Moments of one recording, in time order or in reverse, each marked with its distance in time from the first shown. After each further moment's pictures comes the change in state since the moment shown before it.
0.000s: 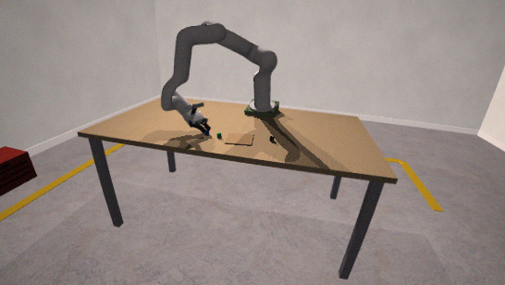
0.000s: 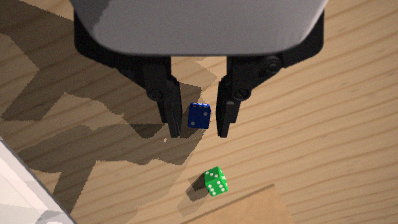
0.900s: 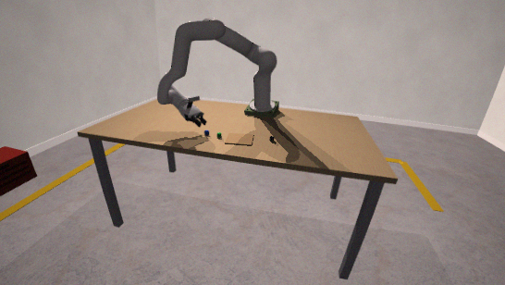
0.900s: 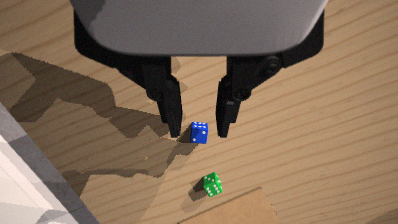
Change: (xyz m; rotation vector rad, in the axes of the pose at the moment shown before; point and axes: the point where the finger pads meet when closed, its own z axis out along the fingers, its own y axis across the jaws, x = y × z) arm 0.011 0.000 -0.042 0.000 0.000 0.000
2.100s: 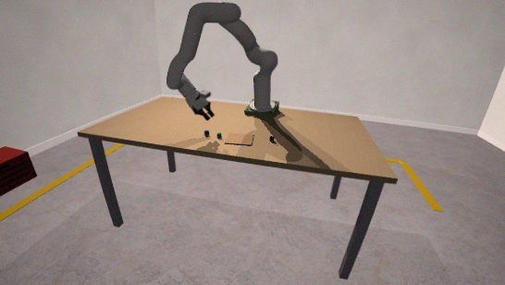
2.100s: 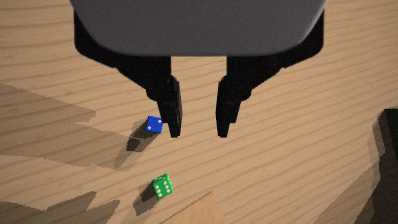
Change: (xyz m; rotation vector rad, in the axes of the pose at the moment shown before) arm 0.047 -0.037 0.006 0.218 -0.377 0.134
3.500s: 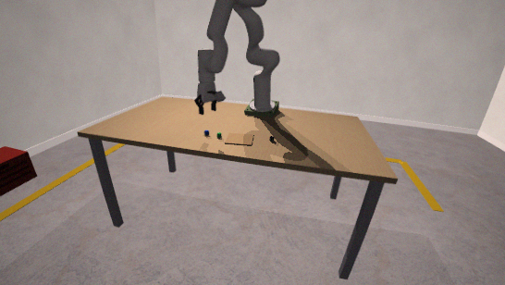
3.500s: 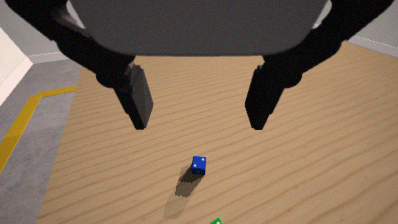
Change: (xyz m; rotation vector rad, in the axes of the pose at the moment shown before) arm 0.052 0.029 -0.020 -0.264 -0.699 0.004
